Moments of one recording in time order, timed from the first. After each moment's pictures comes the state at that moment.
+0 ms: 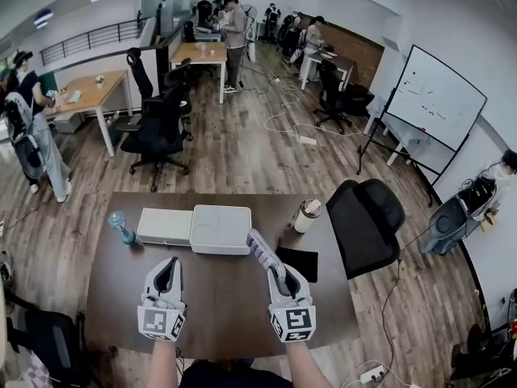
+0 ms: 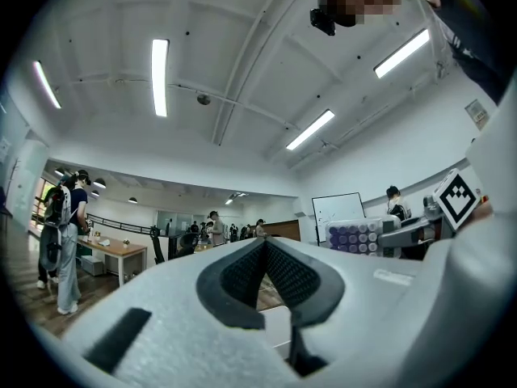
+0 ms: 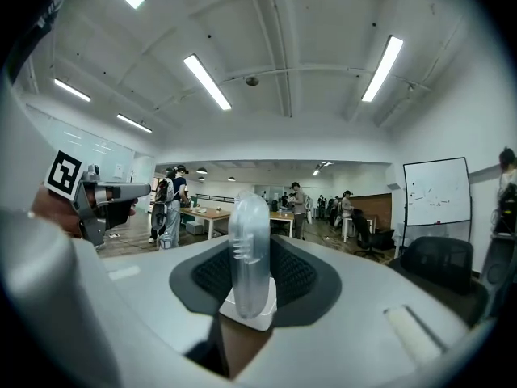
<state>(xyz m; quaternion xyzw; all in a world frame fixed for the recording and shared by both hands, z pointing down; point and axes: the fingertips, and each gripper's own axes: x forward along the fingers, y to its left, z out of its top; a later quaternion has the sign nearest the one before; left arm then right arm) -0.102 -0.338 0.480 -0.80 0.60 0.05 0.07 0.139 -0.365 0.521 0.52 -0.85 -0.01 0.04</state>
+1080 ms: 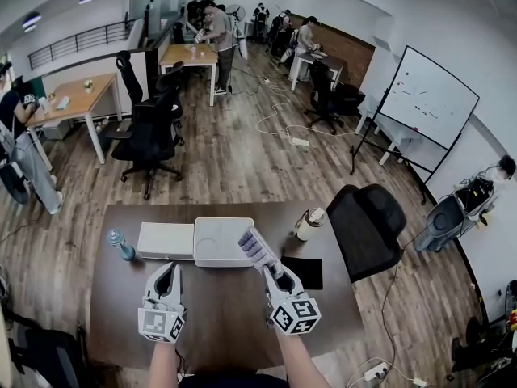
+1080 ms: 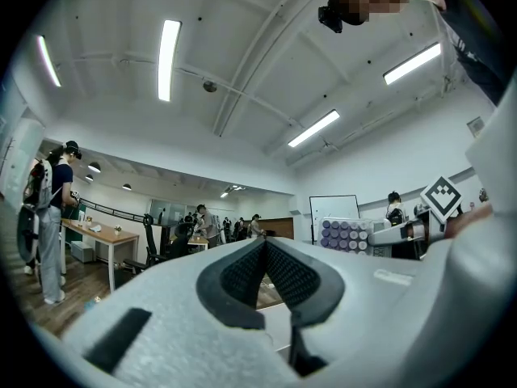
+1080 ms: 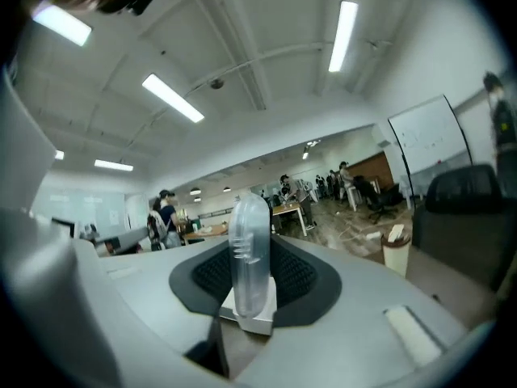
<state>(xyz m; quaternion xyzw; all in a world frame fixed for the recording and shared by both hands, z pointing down) -0.154 -0.393 0.501 -0.82 0.57 0.05 0.03 0.088 -0.425 0.536 0.51 -0.85 0.14 -0.05</state>
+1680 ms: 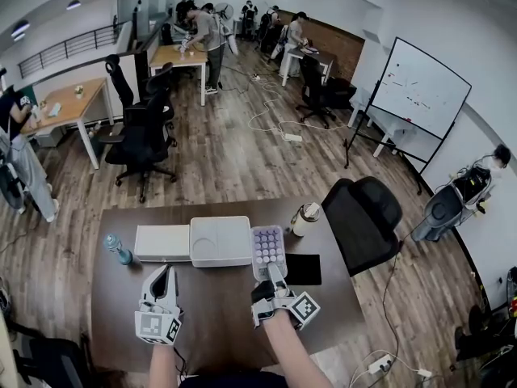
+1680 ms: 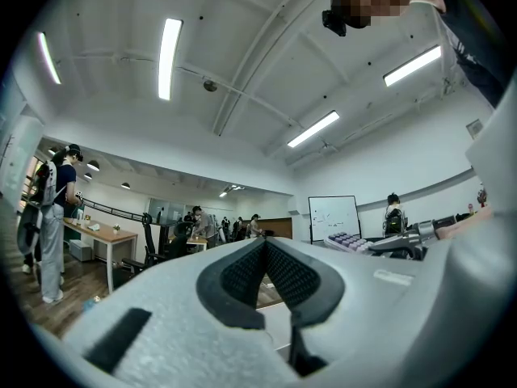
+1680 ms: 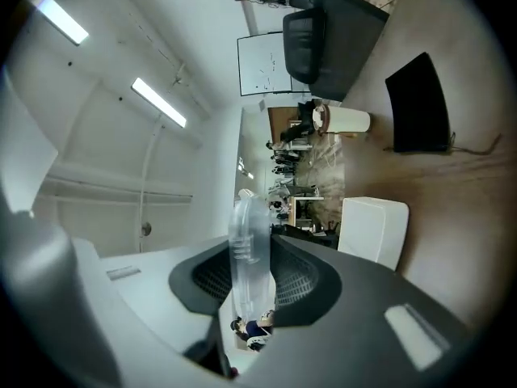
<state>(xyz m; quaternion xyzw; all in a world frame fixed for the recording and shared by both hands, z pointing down) -0.157 -0.397 0.503 -0.82 0.57 0.06 0.03 0.118 -0.438 0.585 0.38 -0.61 0.52 -0.46</state>
